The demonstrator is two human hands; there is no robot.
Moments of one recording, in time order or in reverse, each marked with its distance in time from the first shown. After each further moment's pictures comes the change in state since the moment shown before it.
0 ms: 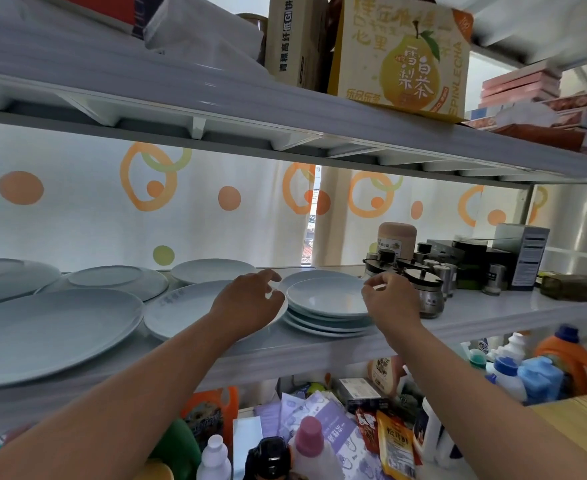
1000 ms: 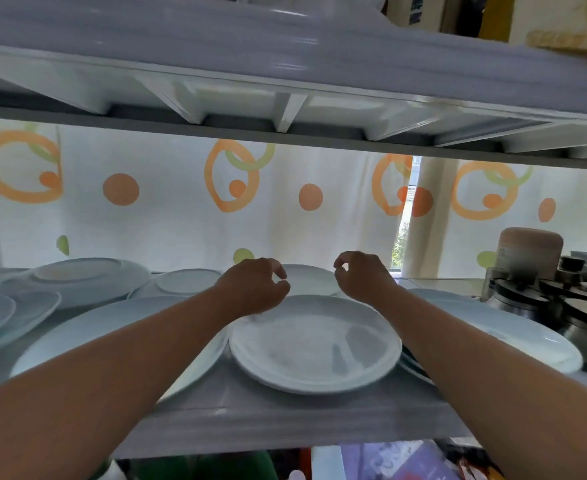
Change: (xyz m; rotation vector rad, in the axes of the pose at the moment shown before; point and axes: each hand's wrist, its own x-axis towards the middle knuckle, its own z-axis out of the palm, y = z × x) left_hand 0.044 -0.105 -0.072 0.189 -0.074 -0.218; right_hand 0.057 -0.100 0.175 -0.258 -0.448 -0.395
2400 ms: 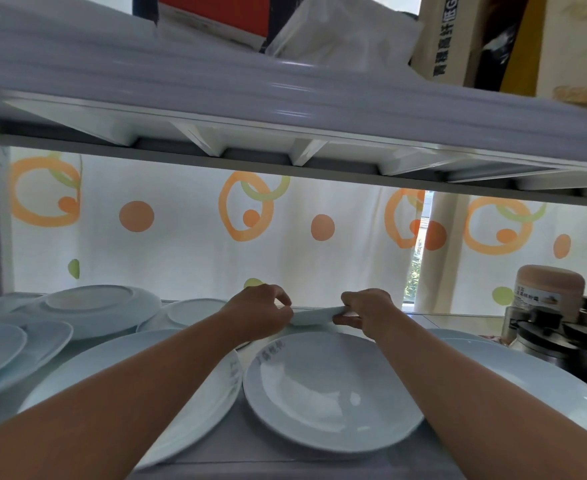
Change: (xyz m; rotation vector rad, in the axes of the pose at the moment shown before) left_hand 0.016 -0.020 -0.014 -0.066 0.001 0.001; right_hand 0.044 -0.012 0.022 0.991 -0.032 0.606
